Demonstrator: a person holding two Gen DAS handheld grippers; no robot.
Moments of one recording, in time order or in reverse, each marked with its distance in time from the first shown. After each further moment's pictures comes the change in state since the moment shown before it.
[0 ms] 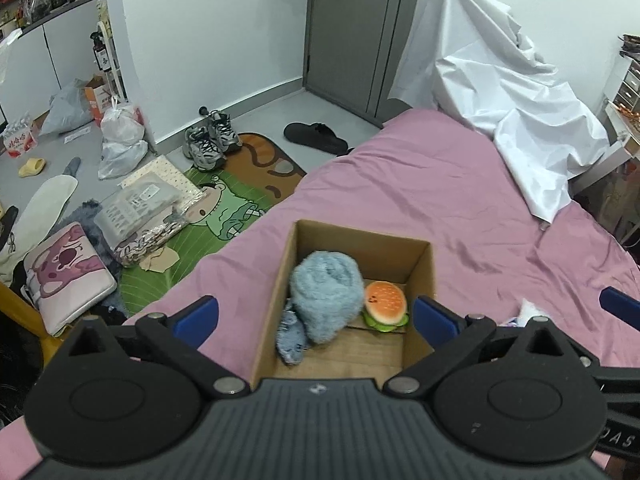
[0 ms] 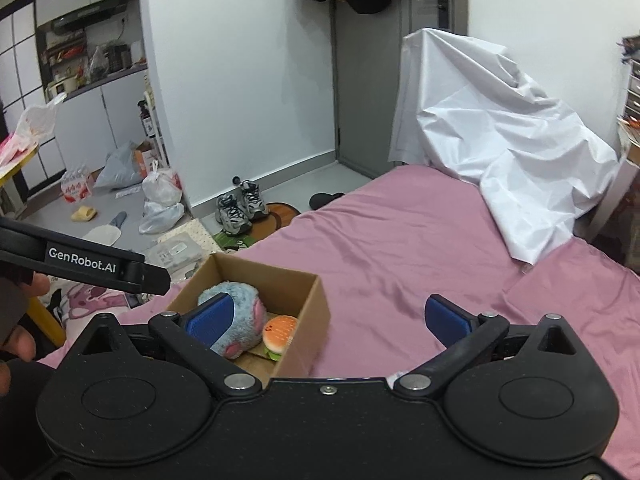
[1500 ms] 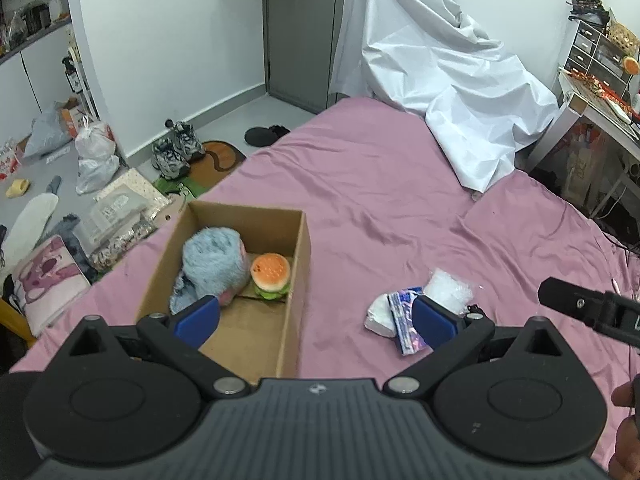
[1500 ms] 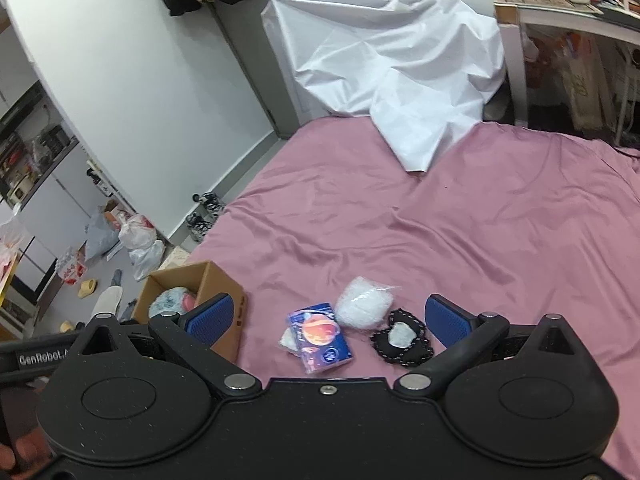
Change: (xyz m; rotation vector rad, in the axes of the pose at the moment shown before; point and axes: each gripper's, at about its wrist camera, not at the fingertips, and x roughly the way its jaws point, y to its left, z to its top) left arm -0.030 -0.127 -0.043 0.064 -0.011 -0.021; right arm -0.037 -0.159 -0.038 0.397 0.102 0.016
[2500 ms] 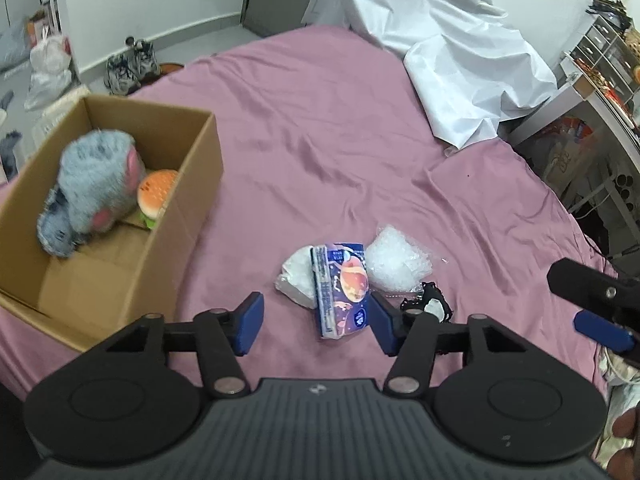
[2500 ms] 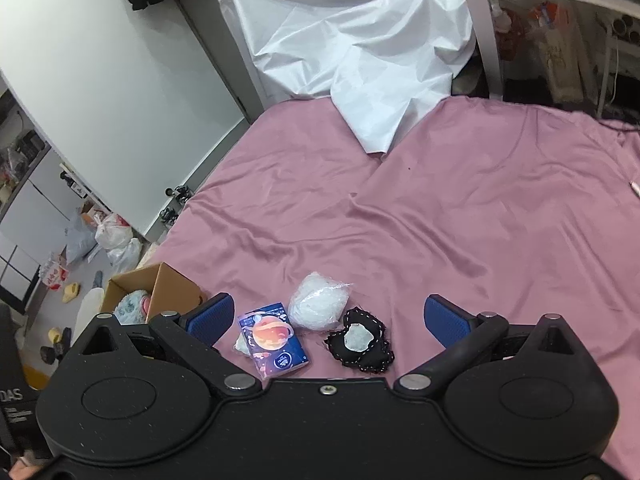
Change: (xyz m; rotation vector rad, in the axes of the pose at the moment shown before) left arm 0.098 -0.041 -0.025 -0.152 0.161 -0.153; right arm 0.030 -0.042 0.008 0.060 0.069 -0.025
